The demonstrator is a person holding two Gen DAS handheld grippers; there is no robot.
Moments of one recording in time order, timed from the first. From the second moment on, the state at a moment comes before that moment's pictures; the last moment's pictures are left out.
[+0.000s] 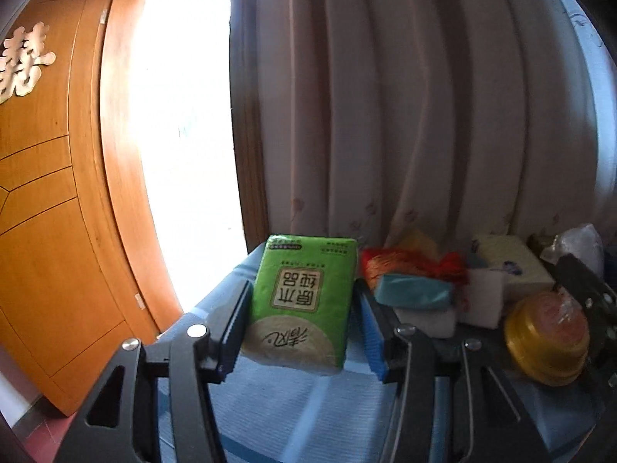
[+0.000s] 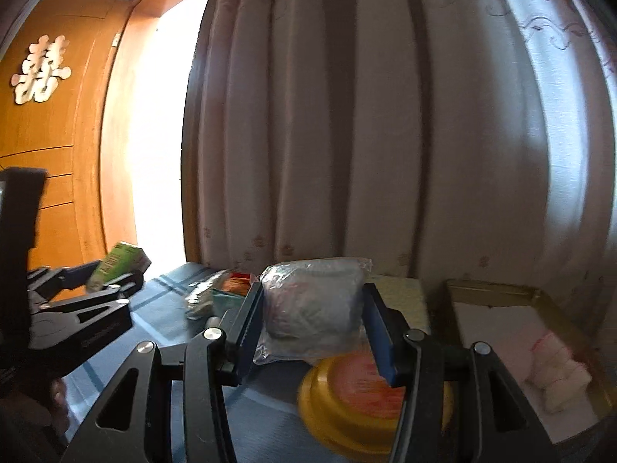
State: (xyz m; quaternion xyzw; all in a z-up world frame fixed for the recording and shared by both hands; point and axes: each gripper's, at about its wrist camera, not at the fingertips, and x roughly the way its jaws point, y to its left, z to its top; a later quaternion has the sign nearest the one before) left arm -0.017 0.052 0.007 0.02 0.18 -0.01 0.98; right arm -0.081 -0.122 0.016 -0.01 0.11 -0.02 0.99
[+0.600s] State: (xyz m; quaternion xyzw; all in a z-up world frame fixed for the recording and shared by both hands) left arm -0.042 -0.055 0.008 0.04 0.17 -0.06 0.98; right arm -0.108 -0.200 0.014 -0.03 0.09 -0.10 0.99
